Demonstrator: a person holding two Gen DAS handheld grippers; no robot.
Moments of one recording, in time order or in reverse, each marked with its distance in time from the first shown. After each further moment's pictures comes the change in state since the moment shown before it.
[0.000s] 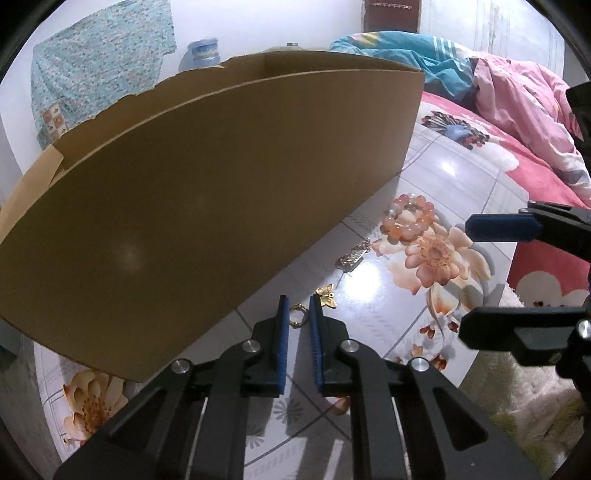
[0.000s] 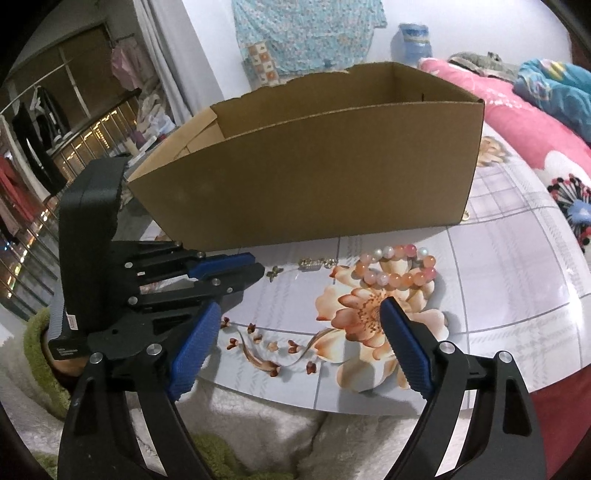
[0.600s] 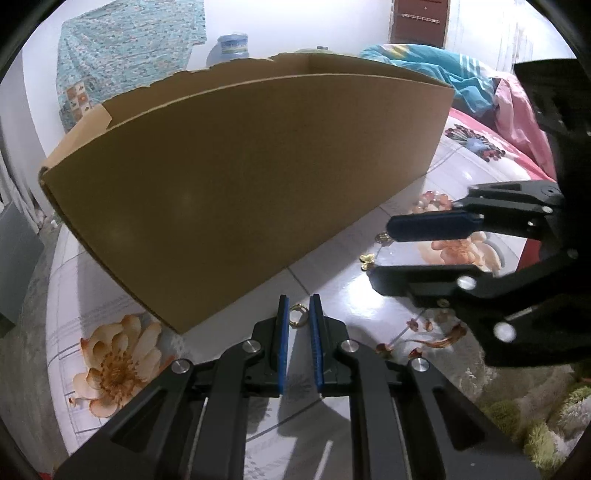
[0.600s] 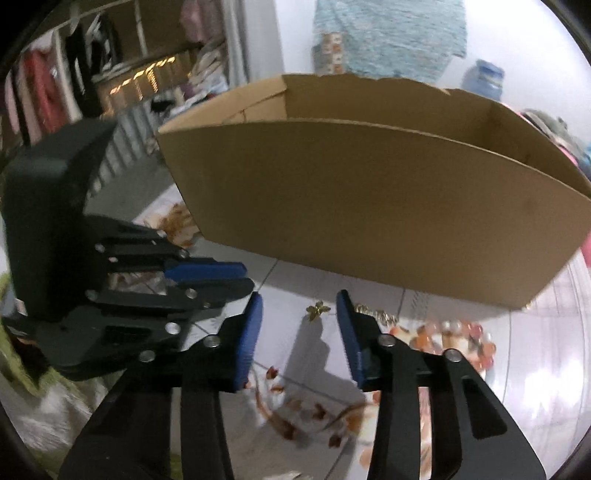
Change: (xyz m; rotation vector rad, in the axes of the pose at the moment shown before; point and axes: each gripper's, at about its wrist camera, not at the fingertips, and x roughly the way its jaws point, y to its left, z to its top) left arm -0.019 0.027 -0.025 -0.087 -0.010 0.036; right arm 0.063 0.038 0.029 -0.326 0.051 0.050
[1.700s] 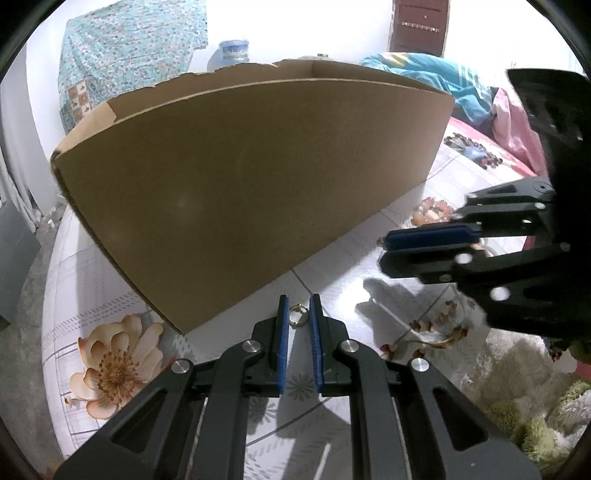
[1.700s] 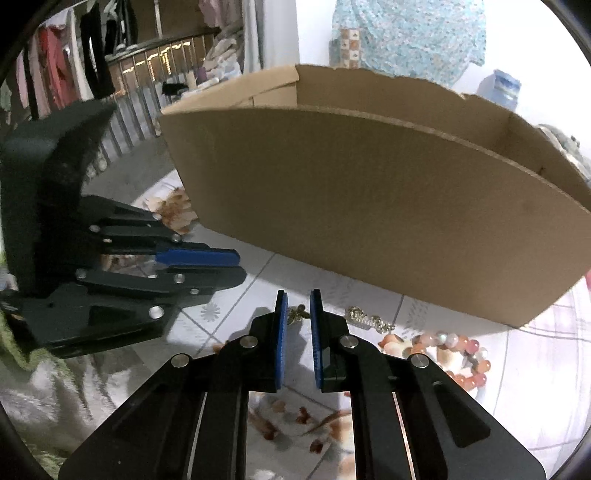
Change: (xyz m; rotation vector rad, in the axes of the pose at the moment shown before) left arm -0.002 0.008 -0.004 -0.022 -0.036 -0.027; right arm -0.011 -0.009 0.001 -0.045 0.006 0.005
